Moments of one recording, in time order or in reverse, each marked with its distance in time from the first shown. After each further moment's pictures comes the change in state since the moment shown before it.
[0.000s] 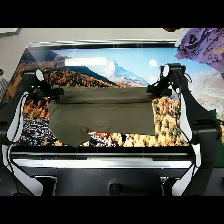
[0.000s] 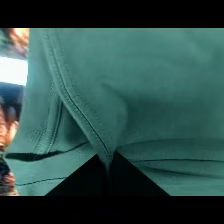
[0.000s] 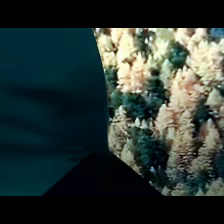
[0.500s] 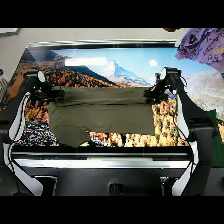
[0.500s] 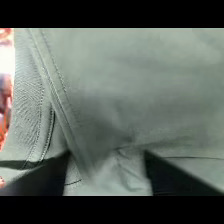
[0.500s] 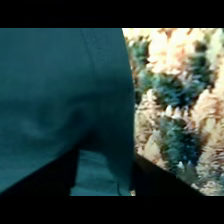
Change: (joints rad) left arm 0.002 -0.016 0.002 -0.005 0.001 0.007; right arm 0.001 -0.048 0.000 0.082 0.067 -0.023
